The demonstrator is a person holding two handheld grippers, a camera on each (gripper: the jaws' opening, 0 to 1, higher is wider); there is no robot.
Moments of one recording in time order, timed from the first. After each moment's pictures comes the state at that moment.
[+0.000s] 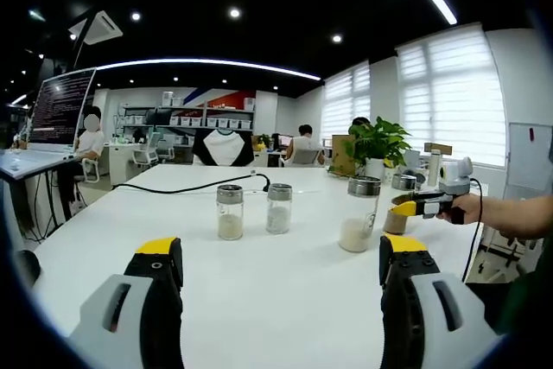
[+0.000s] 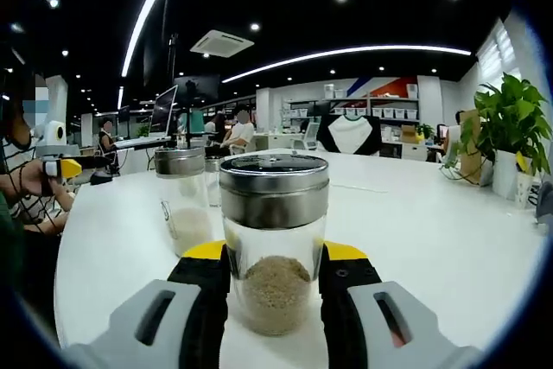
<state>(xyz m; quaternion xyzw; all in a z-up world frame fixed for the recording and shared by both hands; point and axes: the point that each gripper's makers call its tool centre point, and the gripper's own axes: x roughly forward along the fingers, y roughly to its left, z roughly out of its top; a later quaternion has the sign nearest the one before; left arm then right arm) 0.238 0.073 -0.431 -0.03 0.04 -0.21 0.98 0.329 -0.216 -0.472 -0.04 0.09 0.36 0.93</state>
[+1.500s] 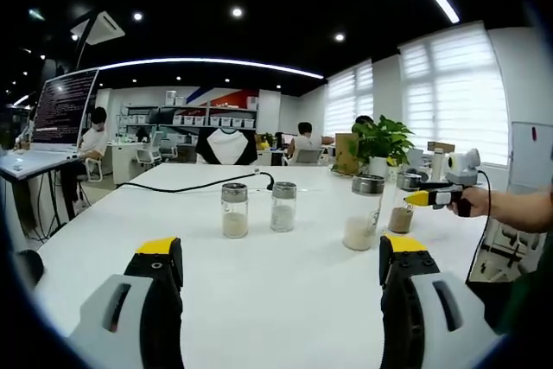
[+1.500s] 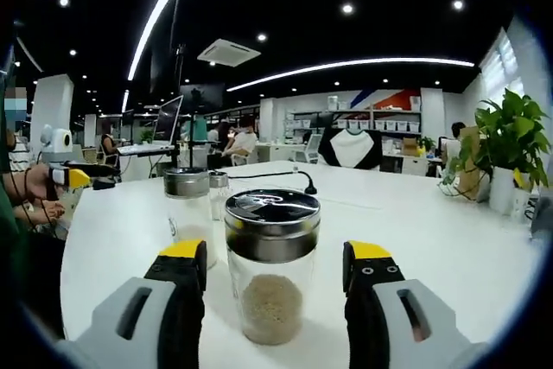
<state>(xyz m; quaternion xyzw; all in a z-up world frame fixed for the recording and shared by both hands) 0.237 0.077 -0.433 -0.03 0.04 -0.20 0.98 0.323 -0.221 -0.445 -0.04 0.06 0.31 0.95</state>
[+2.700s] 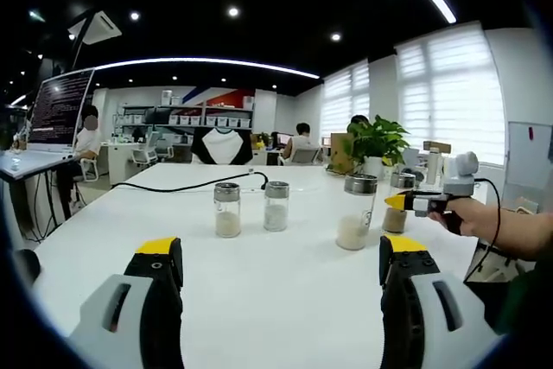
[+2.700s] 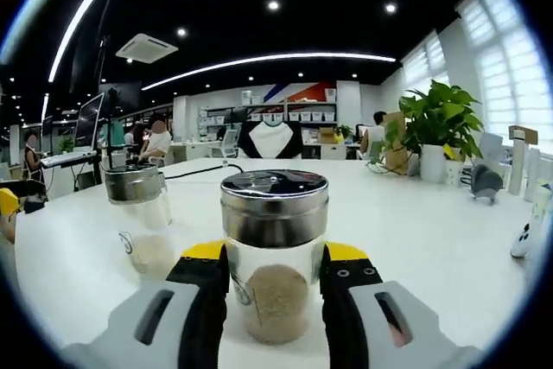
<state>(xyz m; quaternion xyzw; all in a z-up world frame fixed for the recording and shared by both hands) 0.235 0.069 -0.433 -0.03 0.04 -0.21 0.98 0.337 -0.228 -0.464 -0.01 0.07 0.11 0.99</state>
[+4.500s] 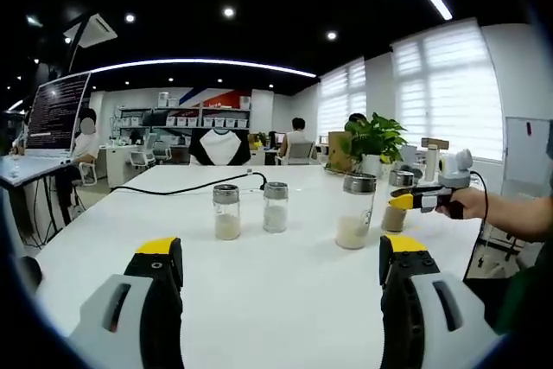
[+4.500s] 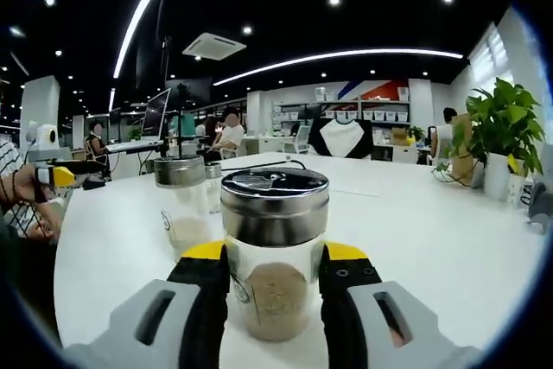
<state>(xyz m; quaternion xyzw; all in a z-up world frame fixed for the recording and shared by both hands) 0.235 0.068 -0.430 -0.02 0.04 -0.22 0.98 0.326 -0.213 -0.463 -0.03 0.08 0.32 0.94</state>
